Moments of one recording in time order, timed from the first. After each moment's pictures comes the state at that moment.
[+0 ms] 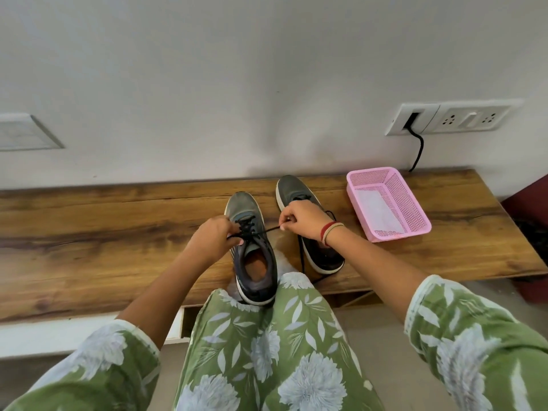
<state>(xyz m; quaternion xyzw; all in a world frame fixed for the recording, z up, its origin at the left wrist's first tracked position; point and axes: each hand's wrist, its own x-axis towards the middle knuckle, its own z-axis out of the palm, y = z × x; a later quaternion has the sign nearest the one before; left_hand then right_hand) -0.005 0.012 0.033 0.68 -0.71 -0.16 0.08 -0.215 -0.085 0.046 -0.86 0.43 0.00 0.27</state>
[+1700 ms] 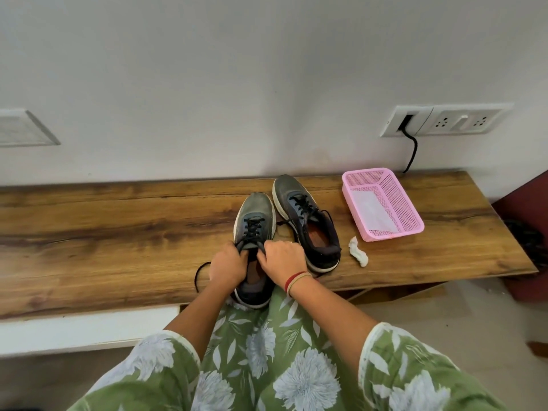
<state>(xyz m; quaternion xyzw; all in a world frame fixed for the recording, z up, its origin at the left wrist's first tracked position) -0.061 0.038 -0.017 0.84 -0.45 -0.28 0.11 -0.186 0.008 0.005 -0.86 0.50 -0.03 0.07</state>
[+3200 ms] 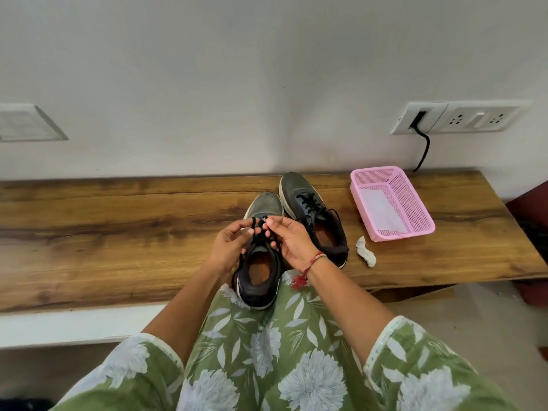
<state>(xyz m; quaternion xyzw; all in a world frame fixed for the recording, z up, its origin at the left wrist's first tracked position) -0.055 0.037 0.022 0.59 -0.25 -0.55 0.53 -0.182 -0.022 0.013 -0.33 0.44 -0.33 0.77</state>
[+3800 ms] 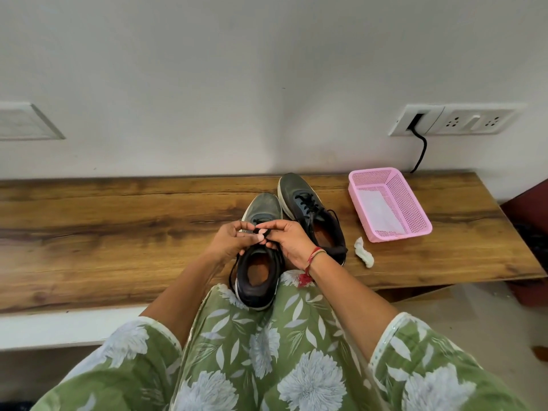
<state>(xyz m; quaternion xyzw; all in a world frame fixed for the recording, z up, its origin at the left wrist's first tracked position) -0.038 0.023 0.026 0.63 -0.32 -0.59 0.40 -0.181 -0.029 0.009 -0.42 0.45 -0.27 0.74</state>
